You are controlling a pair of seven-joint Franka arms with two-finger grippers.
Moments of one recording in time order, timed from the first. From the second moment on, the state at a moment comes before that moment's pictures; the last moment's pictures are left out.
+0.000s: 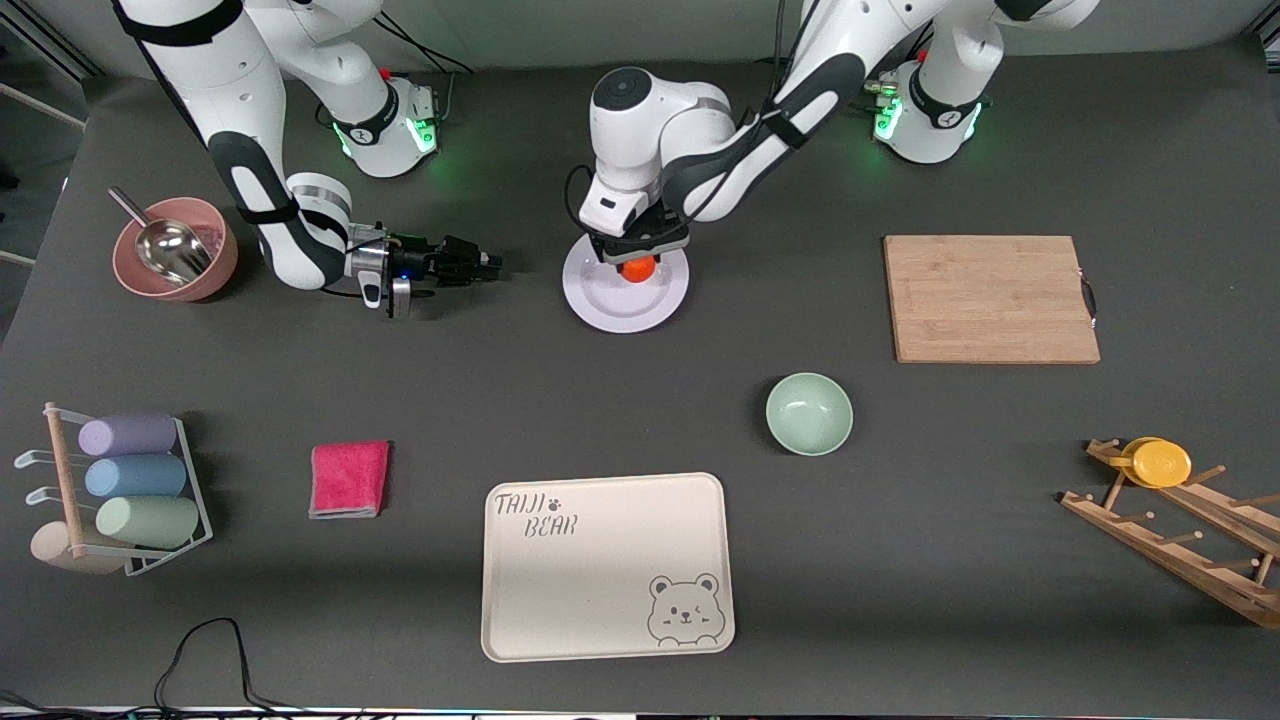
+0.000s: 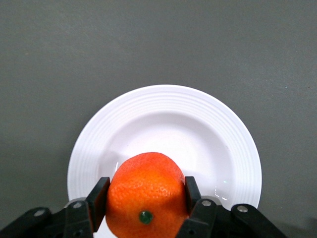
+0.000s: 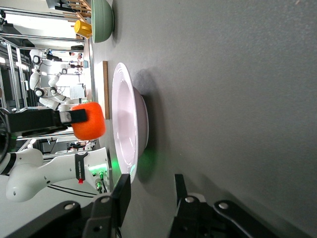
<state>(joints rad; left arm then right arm) -0.40 0.57 -0.74 -1.91 0.68 2.31 -1.80 0.40 0.32 -0.29 -2.71 1.61 1.91 -1.42</state>
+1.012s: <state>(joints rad) -0.64 0.68 -0.53 -1.80 0.73 2.31 -1.91 0.40 0.38 -0.29 -2.68 1.61 1.91 -1.44</state>
